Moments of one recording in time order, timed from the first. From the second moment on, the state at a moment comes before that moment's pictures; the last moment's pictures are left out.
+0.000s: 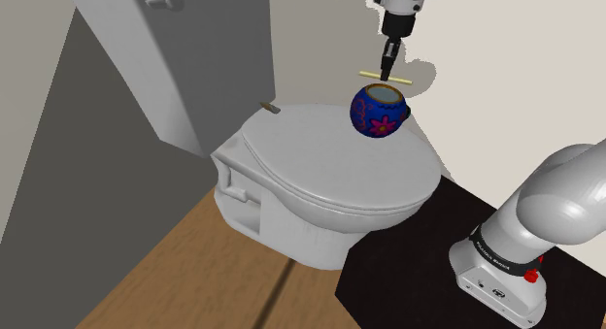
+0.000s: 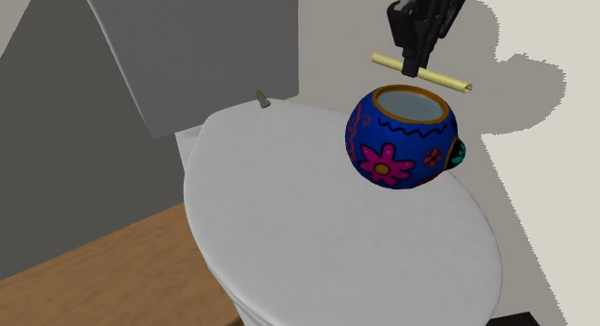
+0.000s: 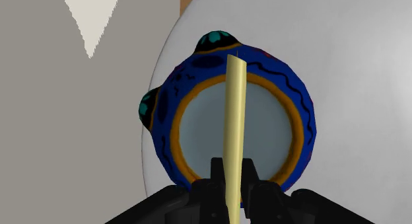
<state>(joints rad) 0.00 -0.30 -0.06 -2.15 -0.07 1.87 -0.53</state>
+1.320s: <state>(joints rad) 0.00 -0.29 -0.06 -2.22 -0.07 1.95 -0.52</state>
